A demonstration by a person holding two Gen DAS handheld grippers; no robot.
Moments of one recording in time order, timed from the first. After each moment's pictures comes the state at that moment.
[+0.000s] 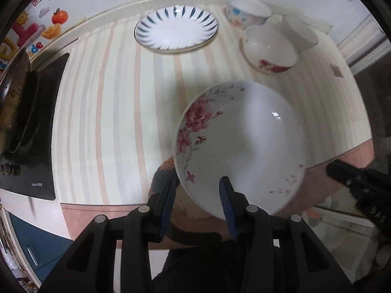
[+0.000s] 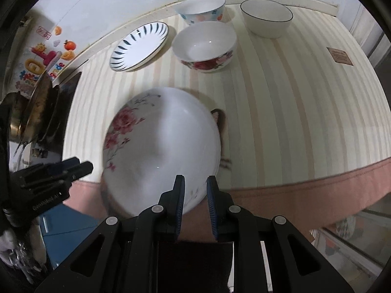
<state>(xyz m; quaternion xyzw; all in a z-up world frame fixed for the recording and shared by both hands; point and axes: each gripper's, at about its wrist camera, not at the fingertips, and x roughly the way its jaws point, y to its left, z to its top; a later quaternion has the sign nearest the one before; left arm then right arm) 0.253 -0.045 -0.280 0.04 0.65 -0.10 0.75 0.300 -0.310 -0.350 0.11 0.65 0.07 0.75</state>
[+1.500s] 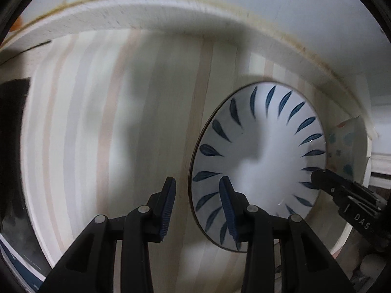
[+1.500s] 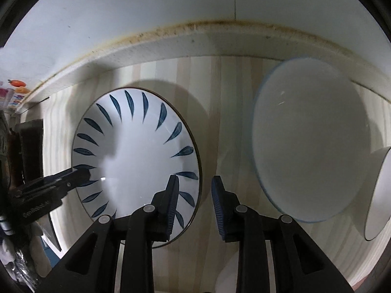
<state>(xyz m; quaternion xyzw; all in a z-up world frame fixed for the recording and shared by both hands) 0.561 0.037 -0.399 -0.12 0.71 -0.04 0.69 0.659 -0.212 -0.458 0.04 0.71 0.09 0.69</state>
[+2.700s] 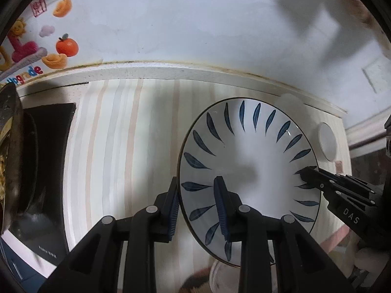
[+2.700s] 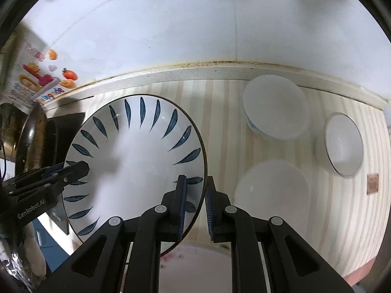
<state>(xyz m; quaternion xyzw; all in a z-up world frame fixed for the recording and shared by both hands) 0.427 0.037 -0.246 -0.07 0.59 -0.09 0.80 0.535 -0.202 -0.333 0.04 0.61 0.11 0.78</state>
